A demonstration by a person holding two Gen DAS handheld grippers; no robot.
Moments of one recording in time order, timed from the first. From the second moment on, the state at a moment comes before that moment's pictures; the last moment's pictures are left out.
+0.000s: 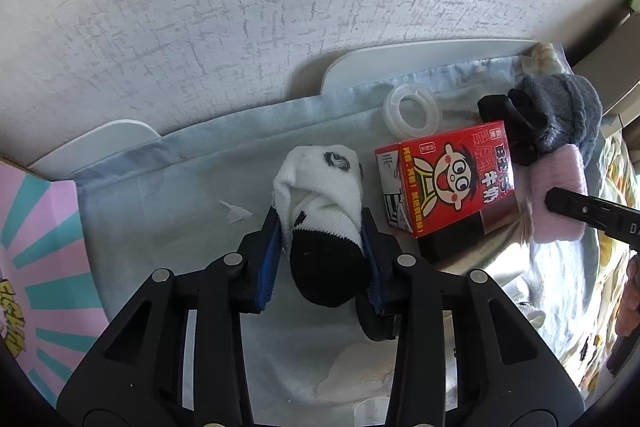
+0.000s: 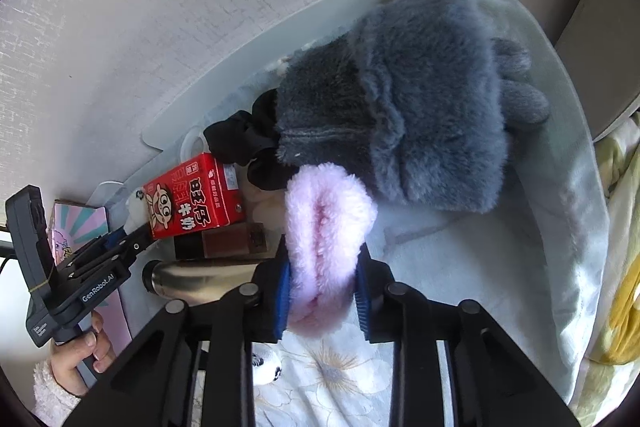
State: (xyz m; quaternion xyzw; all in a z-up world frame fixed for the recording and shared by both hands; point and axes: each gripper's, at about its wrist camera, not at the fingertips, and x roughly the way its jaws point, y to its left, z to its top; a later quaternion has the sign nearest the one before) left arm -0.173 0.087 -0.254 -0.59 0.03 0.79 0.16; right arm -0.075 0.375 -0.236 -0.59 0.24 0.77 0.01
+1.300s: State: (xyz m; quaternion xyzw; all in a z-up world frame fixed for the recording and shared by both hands) left arm -0.098 0.024 -0.106 -0.51 -0.05 0.86 0.10; right arm -0.064 0.304 -0.118 -0.52 0.16 0.83 -0.06
